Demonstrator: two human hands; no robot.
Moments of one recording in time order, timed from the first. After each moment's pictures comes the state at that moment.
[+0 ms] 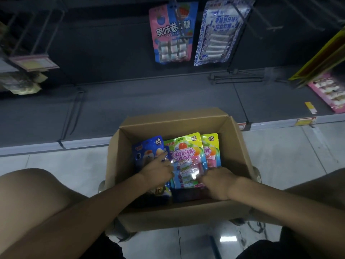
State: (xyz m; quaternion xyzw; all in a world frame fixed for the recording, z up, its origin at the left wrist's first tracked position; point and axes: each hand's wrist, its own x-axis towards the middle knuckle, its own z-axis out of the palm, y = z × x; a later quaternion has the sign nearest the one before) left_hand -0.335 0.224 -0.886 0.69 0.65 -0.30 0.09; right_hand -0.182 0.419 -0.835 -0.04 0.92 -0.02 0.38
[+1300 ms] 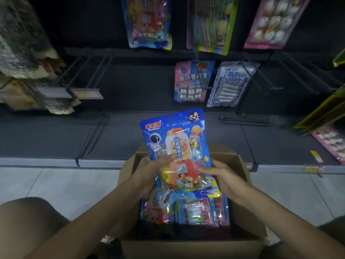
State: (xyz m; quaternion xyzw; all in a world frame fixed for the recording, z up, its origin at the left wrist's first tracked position) left_hand -0.351 0.208 -0.734 0.00 0.61 0.71 0.35; right_hand -0.236 0.424 -0.747 0.20 0.61 -0.76 0.09
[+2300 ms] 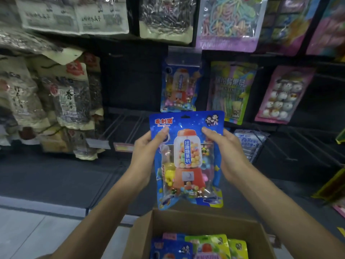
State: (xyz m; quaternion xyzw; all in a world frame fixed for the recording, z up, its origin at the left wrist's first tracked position) left_hand -0.449 0.169 -0.578 0.14 0.56 0.81 0.10; right_hand -0.383 0.366 -0.554 0.12 0.64 -0.74 -0.19
